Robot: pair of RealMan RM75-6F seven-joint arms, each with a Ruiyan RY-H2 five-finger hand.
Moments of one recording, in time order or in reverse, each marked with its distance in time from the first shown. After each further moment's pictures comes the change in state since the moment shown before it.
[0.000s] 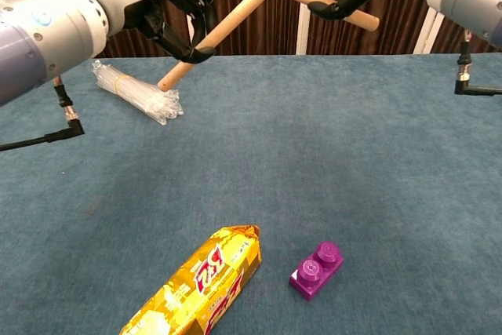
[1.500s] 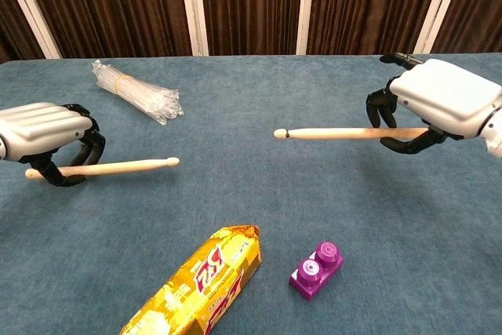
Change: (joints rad) left arm 0.165 0.040 0.309 0.481 0.215 -0.250 -0.048; right arm -0.152 -0.235 -0.318 0.782 -0.391 0.085 0.400
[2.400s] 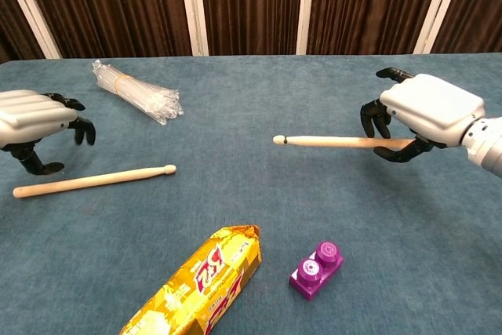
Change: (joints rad) left arm -0.021 0.095 -0.028 -0.164 -0.199 -0.003 0.271; right arm 0.008 -0.050 0.030 0.021 0.052 -0.087 -0.025
